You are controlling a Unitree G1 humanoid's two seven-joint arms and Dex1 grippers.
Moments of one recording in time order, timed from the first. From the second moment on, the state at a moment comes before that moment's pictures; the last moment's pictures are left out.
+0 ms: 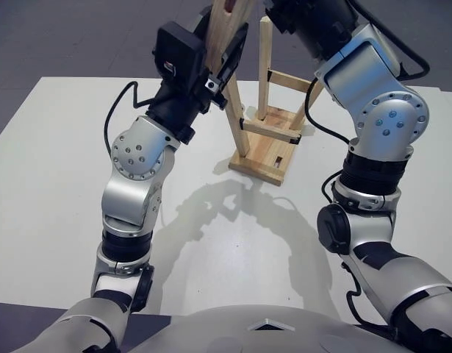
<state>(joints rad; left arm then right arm) -0.46 0.22 -0.14 -0.49 -0.14 0.32 -0.24 -0.97 -0.09 -0.19 -0.12 0.97 0.73 0.18</state>
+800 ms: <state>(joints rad) -0.44 0.23 -0.17 -0.44 -0.05 0.26 -0.30 -0.91 -0.19 -0.20 -0.21 1.03 0.83 0.19</state>
